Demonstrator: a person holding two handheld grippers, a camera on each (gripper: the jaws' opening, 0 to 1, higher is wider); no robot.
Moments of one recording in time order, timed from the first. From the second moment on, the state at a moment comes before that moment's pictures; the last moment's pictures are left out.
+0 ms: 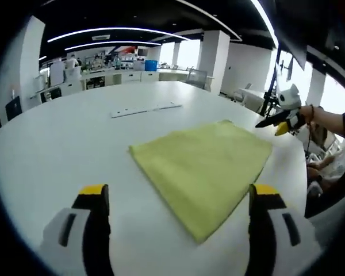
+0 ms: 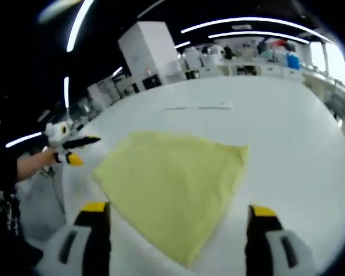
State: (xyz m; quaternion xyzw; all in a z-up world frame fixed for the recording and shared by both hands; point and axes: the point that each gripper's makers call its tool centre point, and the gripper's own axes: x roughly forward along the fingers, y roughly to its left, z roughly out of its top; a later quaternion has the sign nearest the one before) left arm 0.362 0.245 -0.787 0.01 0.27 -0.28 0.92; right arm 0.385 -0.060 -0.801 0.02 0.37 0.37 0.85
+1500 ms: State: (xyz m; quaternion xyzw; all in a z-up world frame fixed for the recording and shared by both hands) left arm 0.309 0.251 -0.839 -0.07 0.36 -0.27 0.89; right arm 0.354 -0.102 -0.837 -0.01 0.39 0.34 0.85
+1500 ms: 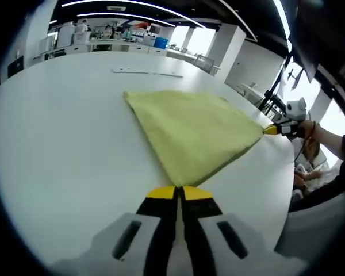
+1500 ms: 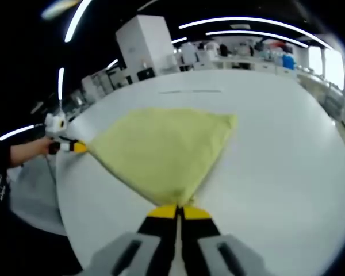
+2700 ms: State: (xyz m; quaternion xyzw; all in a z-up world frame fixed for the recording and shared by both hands) left arm 0.258 0.236 -0.841 -0.04 0.37 -0.28 0.88; right arm 0.319 -0.112 -0.839 0.00 0.41 0.32 0.85
